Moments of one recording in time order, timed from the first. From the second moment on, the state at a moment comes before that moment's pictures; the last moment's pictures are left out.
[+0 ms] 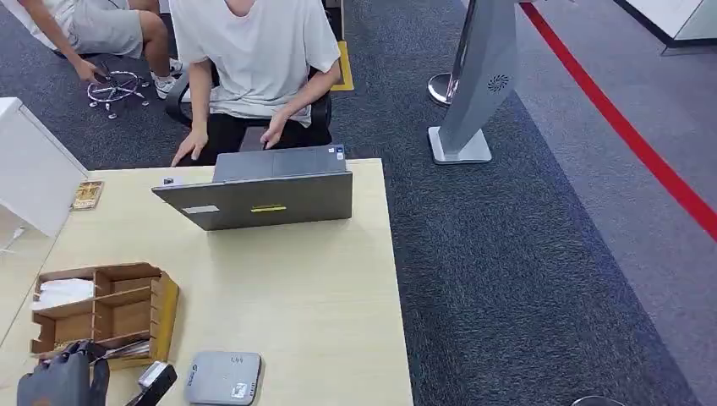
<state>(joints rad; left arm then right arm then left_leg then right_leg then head) 0.27 -0.11 0.17 -1.66 -1.53 0.21 -0.09 0.55 0.30 -0.25 -1.46 0.92 0.30 0.58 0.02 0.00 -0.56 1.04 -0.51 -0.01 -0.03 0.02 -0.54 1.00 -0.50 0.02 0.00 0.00</state>
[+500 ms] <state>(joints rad) 0.23 -0.11 -0.11 -2.28 -1.52 -0.10 -0.04 0.55 0.30 -0.26 -1.46 0.90 0.29 0.60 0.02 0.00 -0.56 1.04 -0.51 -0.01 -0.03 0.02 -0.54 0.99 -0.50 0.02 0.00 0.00</state>
